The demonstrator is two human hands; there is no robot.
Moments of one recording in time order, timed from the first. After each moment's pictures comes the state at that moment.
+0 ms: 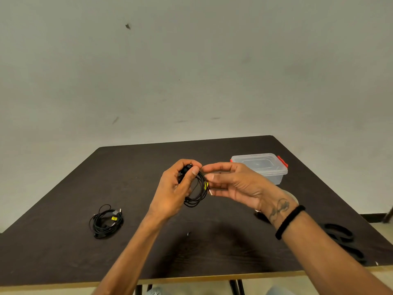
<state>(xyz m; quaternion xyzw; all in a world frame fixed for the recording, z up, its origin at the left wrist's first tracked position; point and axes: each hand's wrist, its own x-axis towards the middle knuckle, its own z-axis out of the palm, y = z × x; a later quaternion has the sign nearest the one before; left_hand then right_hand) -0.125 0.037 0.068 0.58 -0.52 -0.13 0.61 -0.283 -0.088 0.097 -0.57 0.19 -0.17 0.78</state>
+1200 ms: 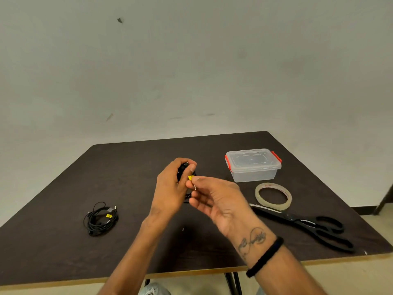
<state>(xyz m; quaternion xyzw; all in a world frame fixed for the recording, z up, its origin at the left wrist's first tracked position) -0.133 0.034 0.063 0.65 -0.50 -0.04 0.57 -0.270 -0.010 0.086 -0.40 0.31 -0.30 0.81</state>
